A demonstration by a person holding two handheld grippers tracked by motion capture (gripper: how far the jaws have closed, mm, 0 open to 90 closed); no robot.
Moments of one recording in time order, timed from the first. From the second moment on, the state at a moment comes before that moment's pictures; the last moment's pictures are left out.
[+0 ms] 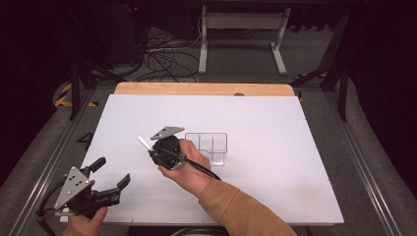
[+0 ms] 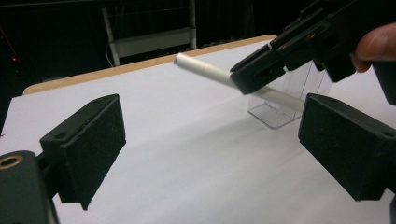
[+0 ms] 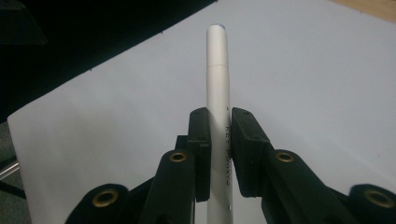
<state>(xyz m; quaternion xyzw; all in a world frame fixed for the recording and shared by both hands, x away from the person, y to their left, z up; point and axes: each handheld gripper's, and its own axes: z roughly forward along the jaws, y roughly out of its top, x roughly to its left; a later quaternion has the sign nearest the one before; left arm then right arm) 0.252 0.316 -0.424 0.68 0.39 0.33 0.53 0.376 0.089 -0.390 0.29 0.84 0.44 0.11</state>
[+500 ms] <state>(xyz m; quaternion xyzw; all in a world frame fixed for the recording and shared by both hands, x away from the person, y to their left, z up) 0.255 0.312 -0.424 0.69 0.38 0.32 0.53 0.378 0.043 -0.365 0.25 0.81 0.53 0.11</state>
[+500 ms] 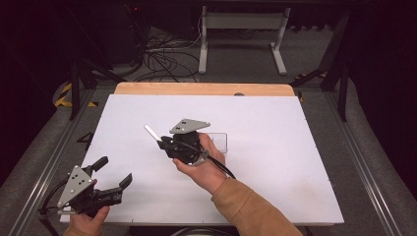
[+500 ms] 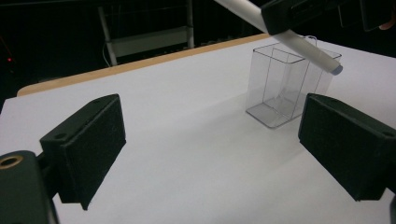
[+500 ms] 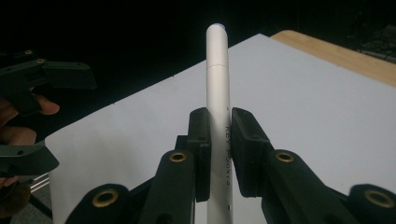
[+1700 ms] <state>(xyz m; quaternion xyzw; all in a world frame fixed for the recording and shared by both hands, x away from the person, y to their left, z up) 0.256 0.310 -0.424 0.69 0.38 0.32 0.52 0.416 -0.034 -0.376 0.14 0.75 0.63 0.15</state>
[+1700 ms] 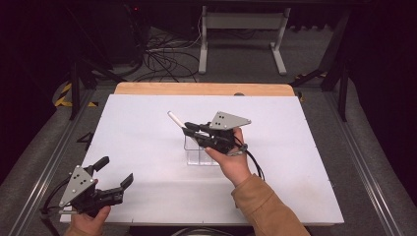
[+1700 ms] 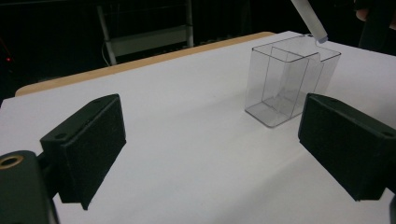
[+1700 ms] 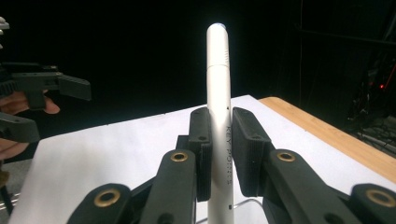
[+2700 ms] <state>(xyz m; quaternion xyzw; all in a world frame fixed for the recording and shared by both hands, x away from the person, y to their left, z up) 0.257 0.310 -0.424 0.69 0.38 0.32 0.52 0.426 -0.049 -0.408 0.17 0.75 0.61 0.16</state>
